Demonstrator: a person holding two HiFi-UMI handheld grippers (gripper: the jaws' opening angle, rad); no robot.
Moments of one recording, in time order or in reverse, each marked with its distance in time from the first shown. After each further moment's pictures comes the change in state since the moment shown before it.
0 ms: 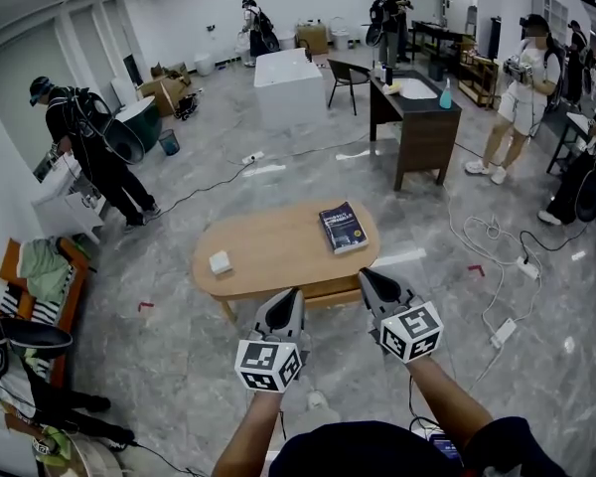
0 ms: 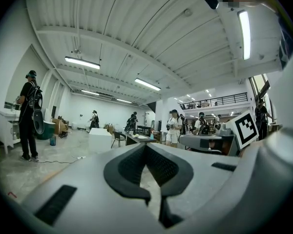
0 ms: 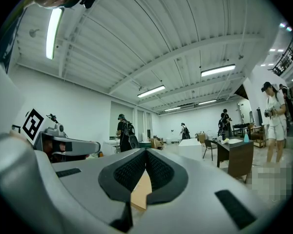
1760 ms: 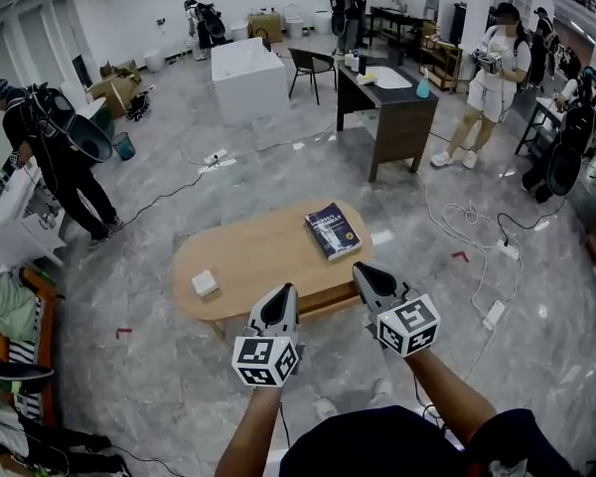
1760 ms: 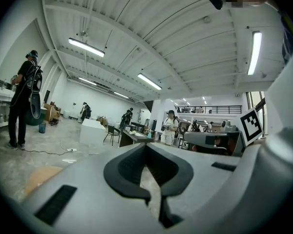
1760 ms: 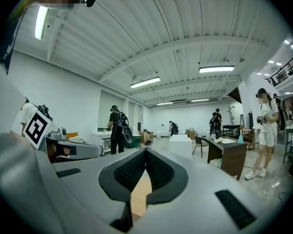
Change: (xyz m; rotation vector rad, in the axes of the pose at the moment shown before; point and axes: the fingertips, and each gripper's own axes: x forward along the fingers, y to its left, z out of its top) left arm 0.077 0.145 -0.015 -0.117 0.029 -0.116; right arm 0.139 -0.002 -0.011 -0.040 0.088 -0.133
